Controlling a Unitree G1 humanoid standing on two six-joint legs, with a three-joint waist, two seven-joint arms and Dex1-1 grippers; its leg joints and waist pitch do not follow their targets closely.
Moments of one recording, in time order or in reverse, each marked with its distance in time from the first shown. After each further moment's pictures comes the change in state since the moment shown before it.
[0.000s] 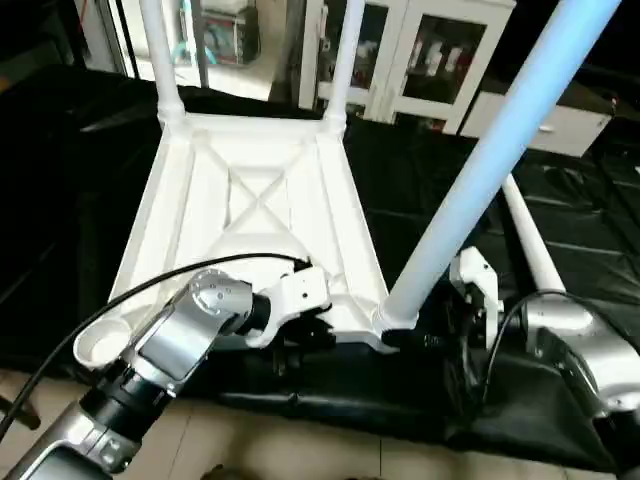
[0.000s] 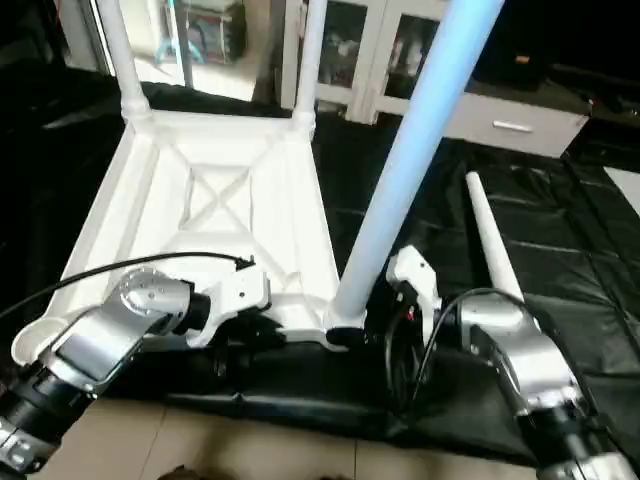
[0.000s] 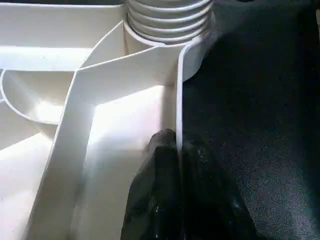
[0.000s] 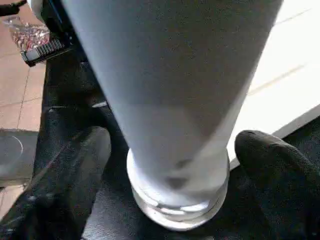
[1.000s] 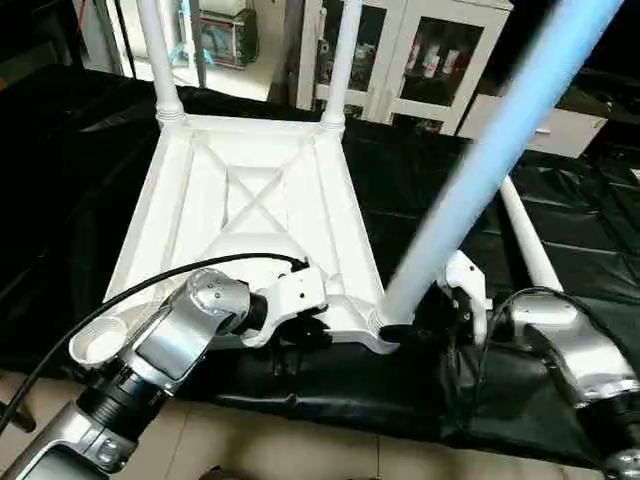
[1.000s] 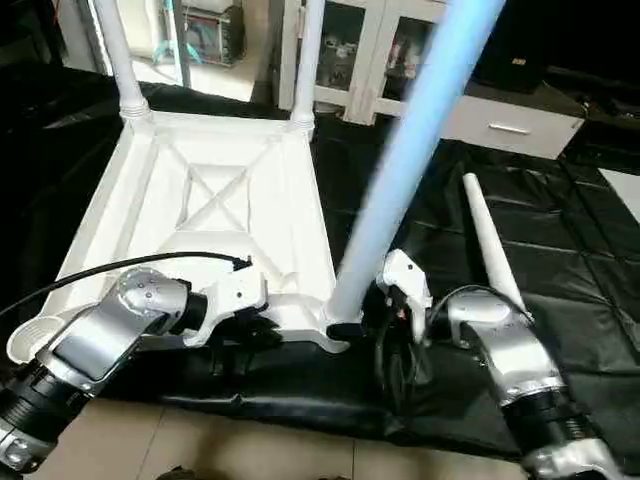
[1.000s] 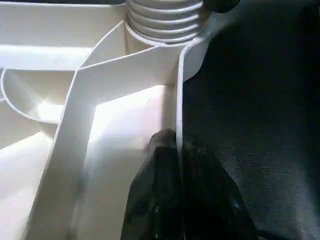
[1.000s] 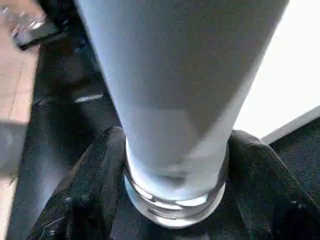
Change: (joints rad) left arm -0.004 0.011 0.016 0.027 0.003 0.005 0.016; right arm -0.043 0.087 0.005 0.139 -0.074 -0.099 -0.031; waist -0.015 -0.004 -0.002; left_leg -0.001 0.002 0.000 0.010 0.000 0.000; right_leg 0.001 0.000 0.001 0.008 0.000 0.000
